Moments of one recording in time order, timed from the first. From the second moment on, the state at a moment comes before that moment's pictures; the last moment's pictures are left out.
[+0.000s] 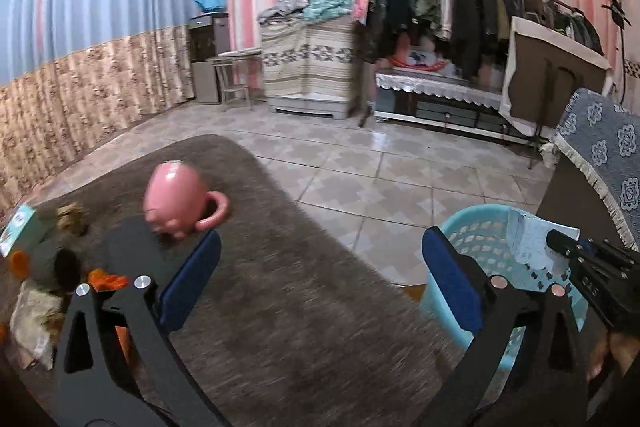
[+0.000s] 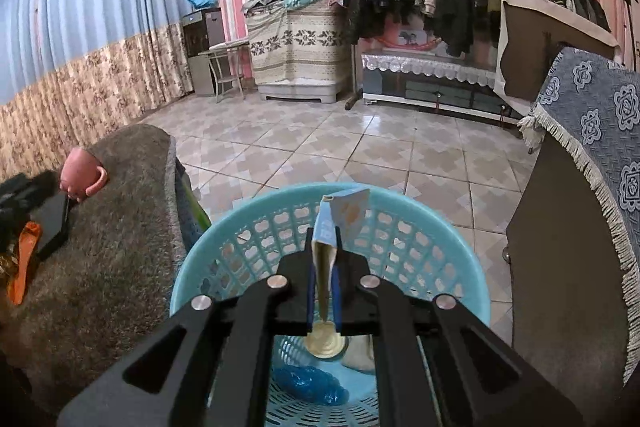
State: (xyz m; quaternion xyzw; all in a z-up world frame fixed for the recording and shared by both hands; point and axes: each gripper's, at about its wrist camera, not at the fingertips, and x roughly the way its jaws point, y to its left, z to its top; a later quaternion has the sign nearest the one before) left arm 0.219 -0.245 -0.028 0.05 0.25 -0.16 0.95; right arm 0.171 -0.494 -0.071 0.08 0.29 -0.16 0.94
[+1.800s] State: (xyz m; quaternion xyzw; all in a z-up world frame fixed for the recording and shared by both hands) left arm 0.222 0.192 -0.102 -0.03 0.37 0.17 0.91; right arm 0.202 -0.246 -0.078 -0.04 0.33 0.00 0.94
